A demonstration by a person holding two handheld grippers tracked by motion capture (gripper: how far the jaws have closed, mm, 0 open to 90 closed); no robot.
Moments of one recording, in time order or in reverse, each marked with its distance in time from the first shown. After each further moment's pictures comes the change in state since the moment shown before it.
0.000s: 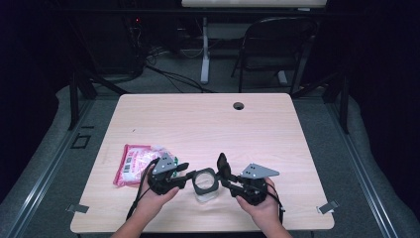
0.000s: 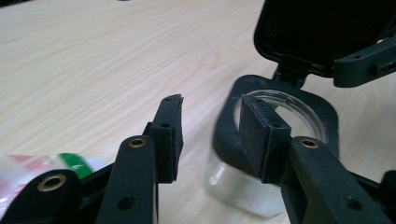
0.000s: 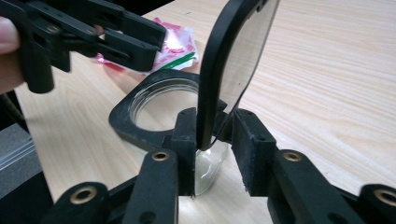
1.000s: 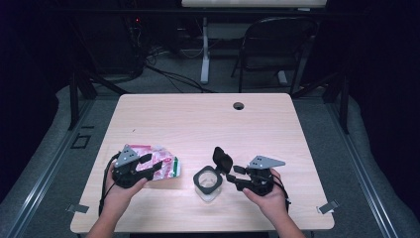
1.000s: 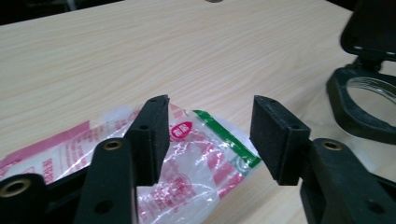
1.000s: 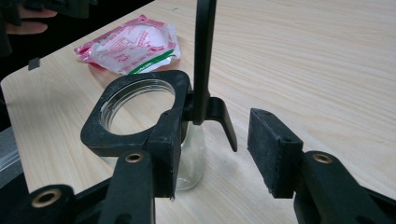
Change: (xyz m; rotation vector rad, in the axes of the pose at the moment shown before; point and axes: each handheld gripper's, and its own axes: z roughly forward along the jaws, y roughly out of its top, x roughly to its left) left arm 0.054 -0.021 -0.059 -0.031 0.136 -0.118; right arm -0.031 0.004 -0.001 0.028 0.000 0.021
